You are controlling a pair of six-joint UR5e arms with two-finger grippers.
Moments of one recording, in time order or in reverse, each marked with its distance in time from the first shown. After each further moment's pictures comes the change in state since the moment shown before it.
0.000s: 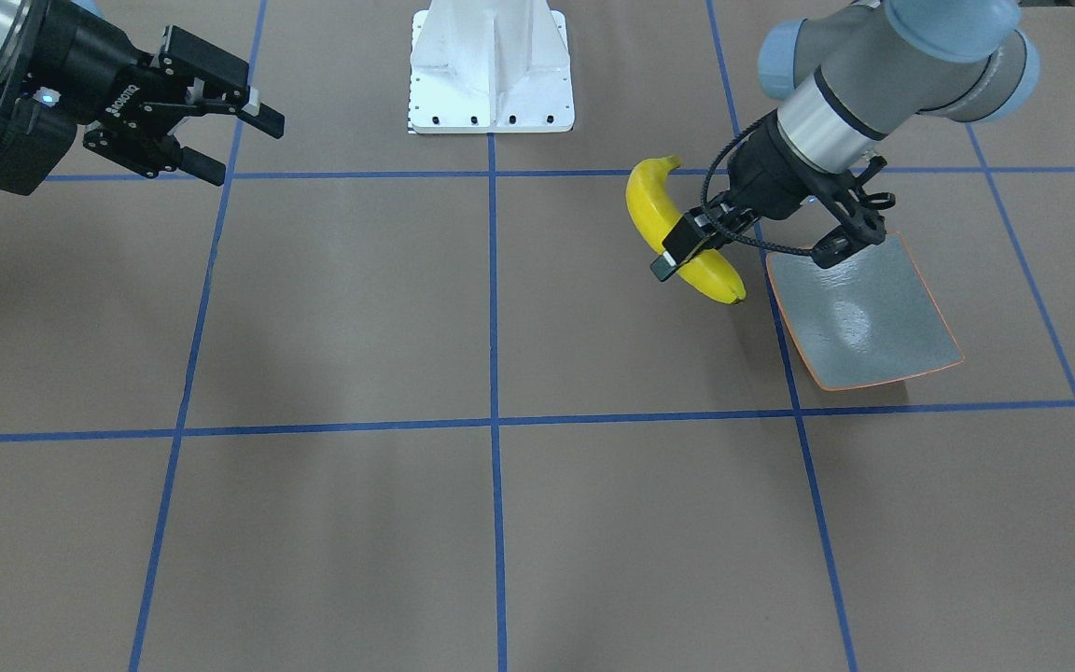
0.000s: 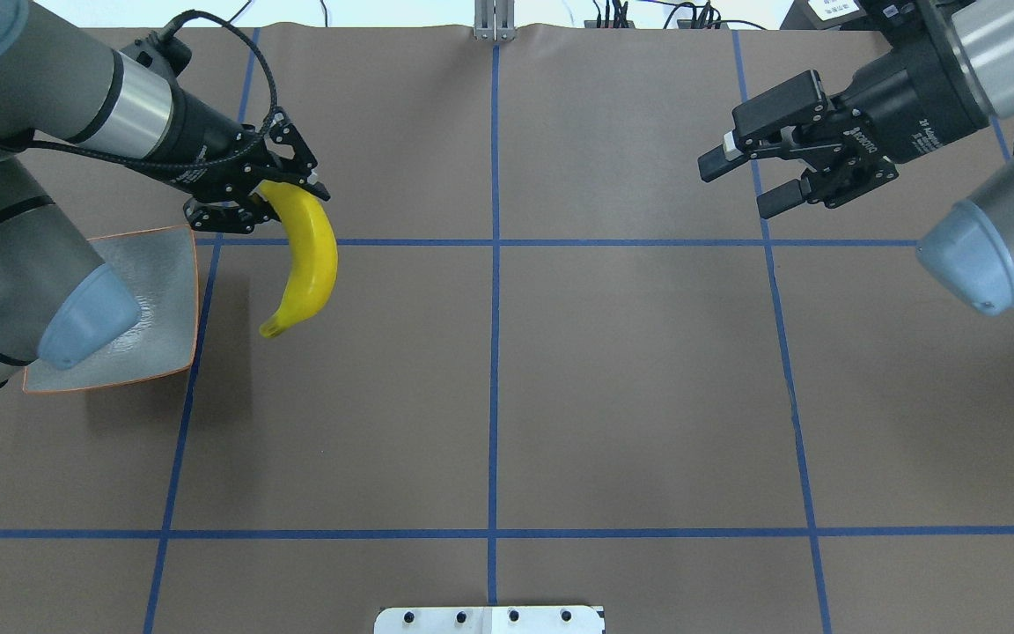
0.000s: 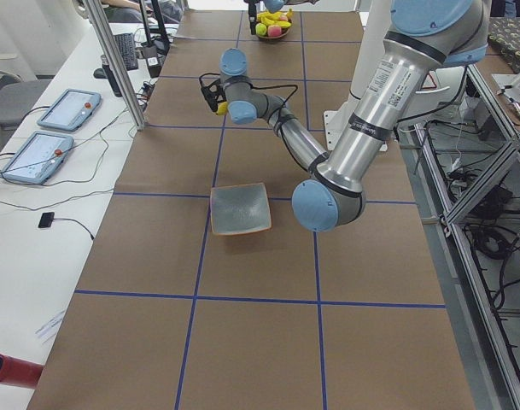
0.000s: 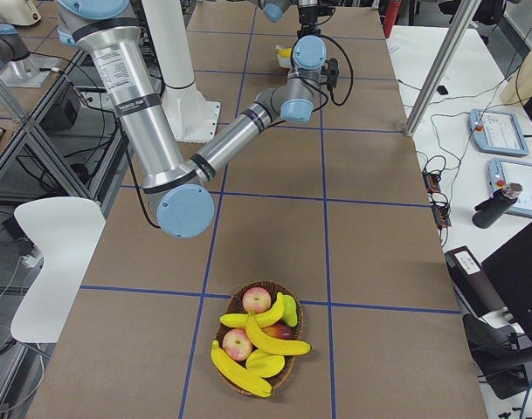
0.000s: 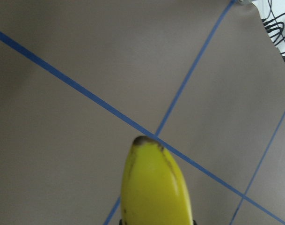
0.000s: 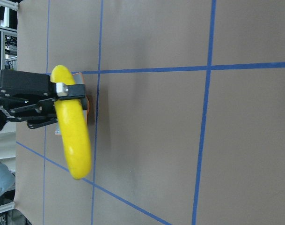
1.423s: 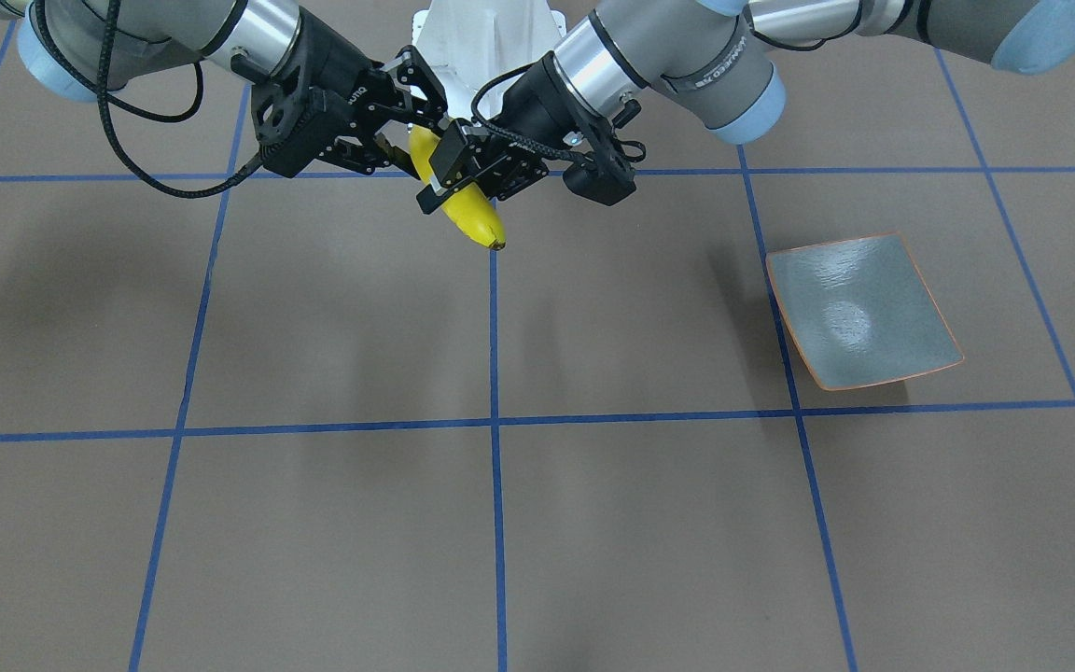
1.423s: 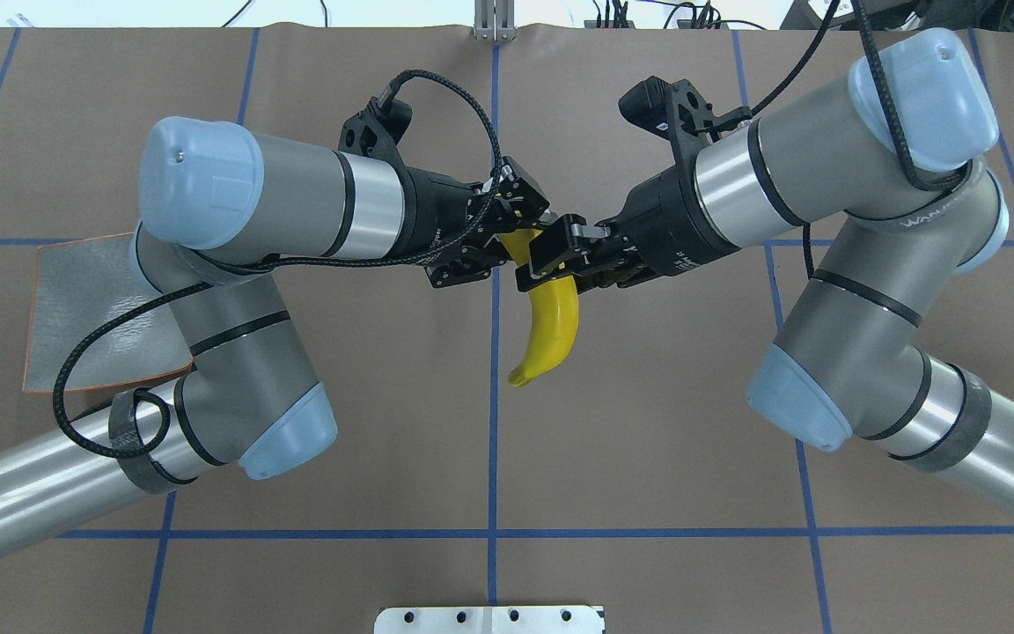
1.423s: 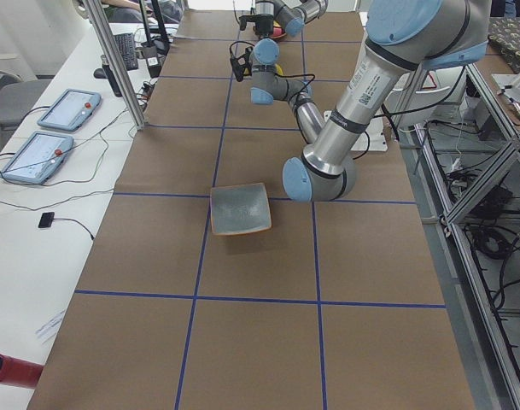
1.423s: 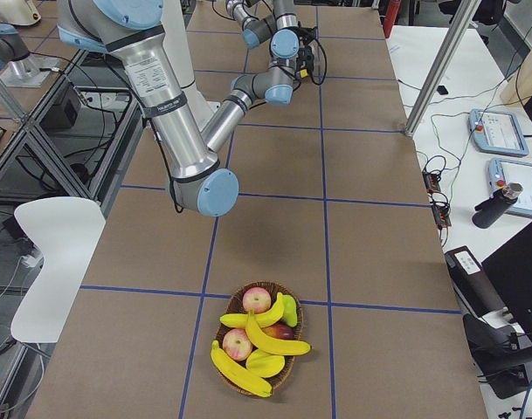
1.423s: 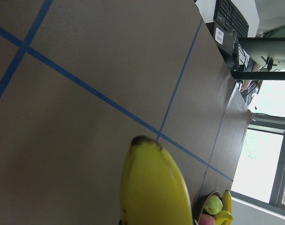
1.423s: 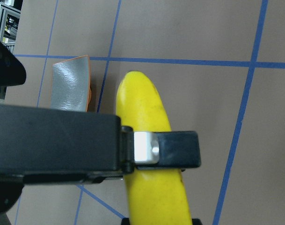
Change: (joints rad) left arm 0.289 -0.250 0.160 -0.490 0.340 -0.258; right arm -0.333 0.141 -0.003 -0.037 -0.348 -0.041
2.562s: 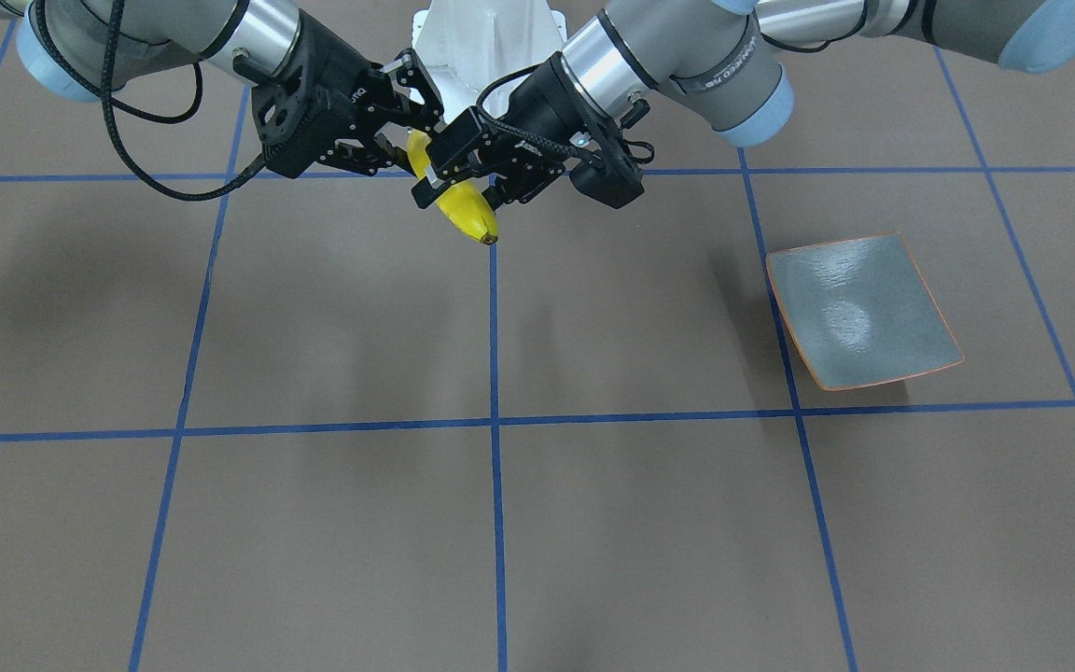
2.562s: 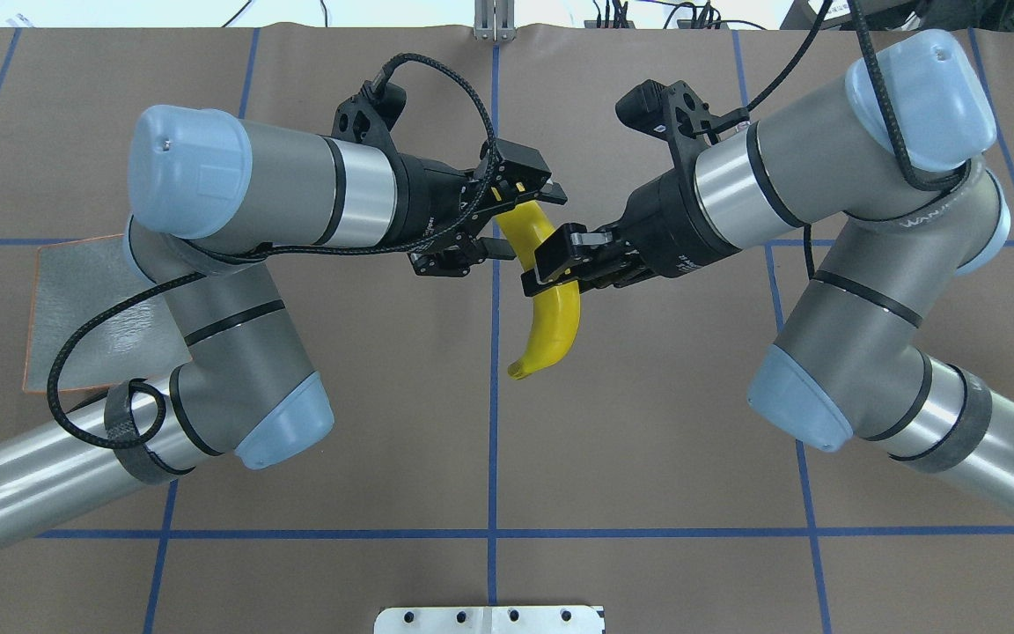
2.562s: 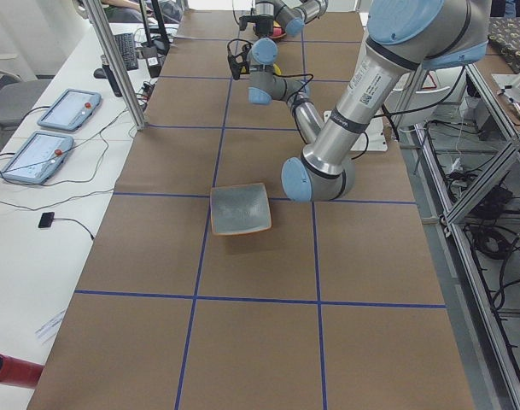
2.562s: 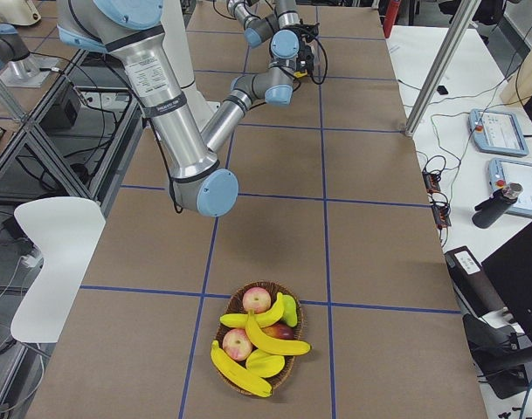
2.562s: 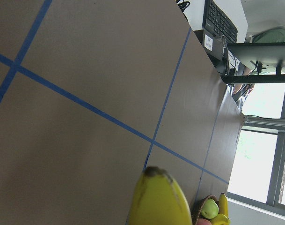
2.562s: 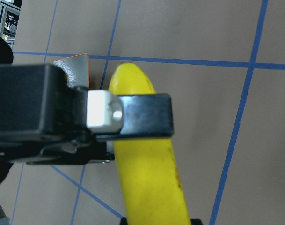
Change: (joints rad) left arm -0.013 -0.002 0.003 -0.016 0.003 0.032; right arm 0.000 -0.002 0.000 -0.029 0.006 -0.089
